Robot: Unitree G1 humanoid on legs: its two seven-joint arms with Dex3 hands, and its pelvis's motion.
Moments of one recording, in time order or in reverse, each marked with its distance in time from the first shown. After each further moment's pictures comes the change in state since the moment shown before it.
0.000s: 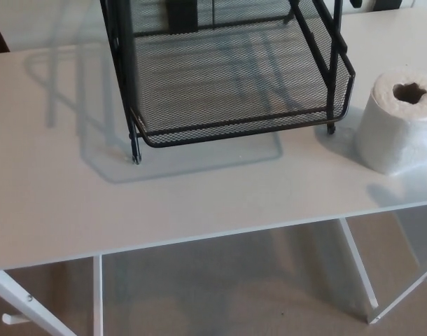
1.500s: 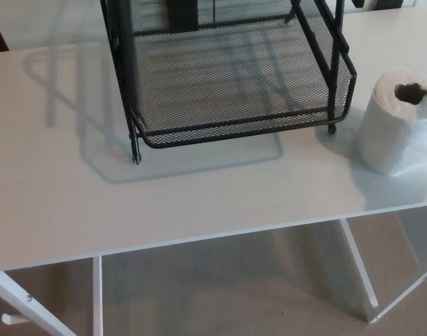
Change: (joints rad) left_arm 0.051 -0.018 -0.036 0.003 -0.001 -0.006 0.028; right_arm -0.350 -0.019 0.589 0.174 -0.412 0.070 0.230
